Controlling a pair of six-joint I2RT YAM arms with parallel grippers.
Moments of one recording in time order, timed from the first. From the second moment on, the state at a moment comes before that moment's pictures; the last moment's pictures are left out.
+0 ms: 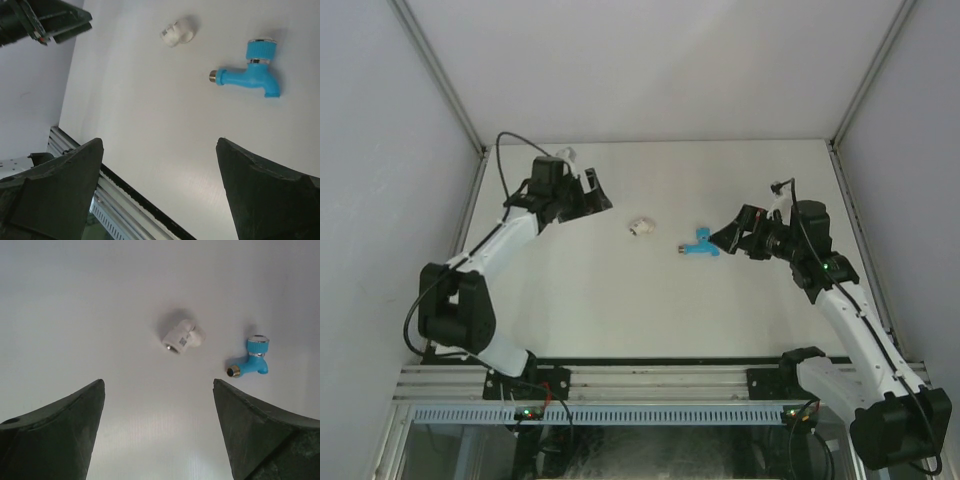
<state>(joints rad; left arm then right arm) -0.23 1.49 1.10 -0.32 0.22 -0.51 0.18 0.92 0.78 -0.35 -0.53 0.55</state>
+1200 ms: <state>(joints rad) -0.40 2.14 1.83 -0.62 0.10 -0.11 0.19 0.90 0.70 -0.41 -0.42 0.57</state>
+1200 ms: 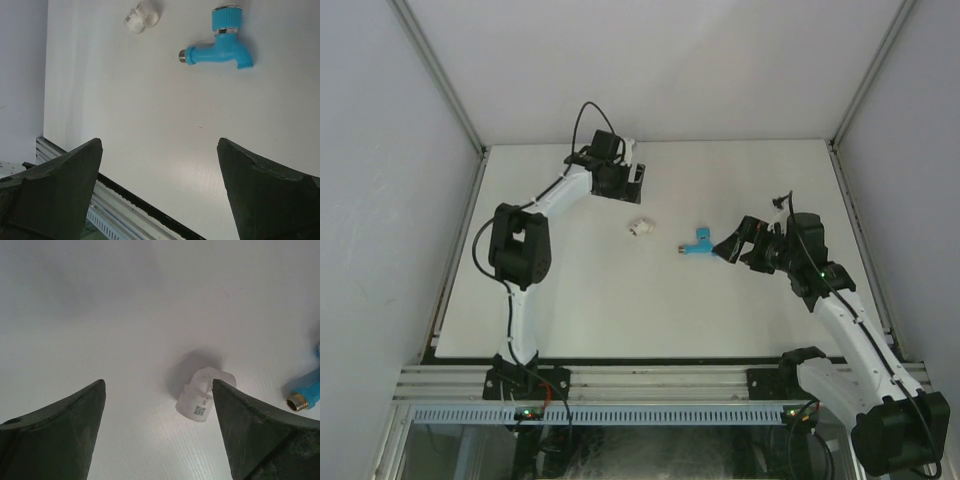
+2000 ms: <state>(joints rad) -0.45 2.07 1.44 -0.32 0.47 -0.21 0.23 1.00 0.67 -0.34 -0.46 0.61</state>
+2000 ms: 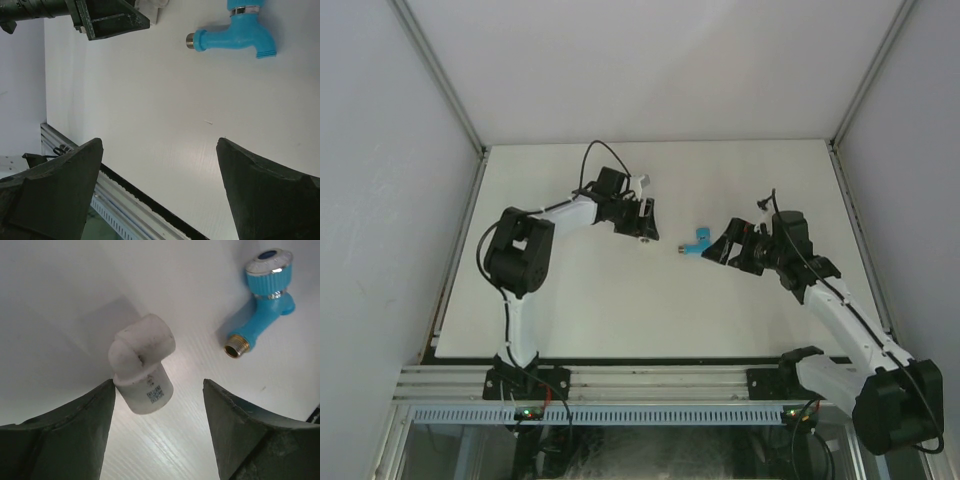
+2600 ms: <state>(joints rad) -0.47 1.73 0.91 0.12 0.49 -0.53 0.47 1.23 0.75 -0.16 -0.23 0.48</state>
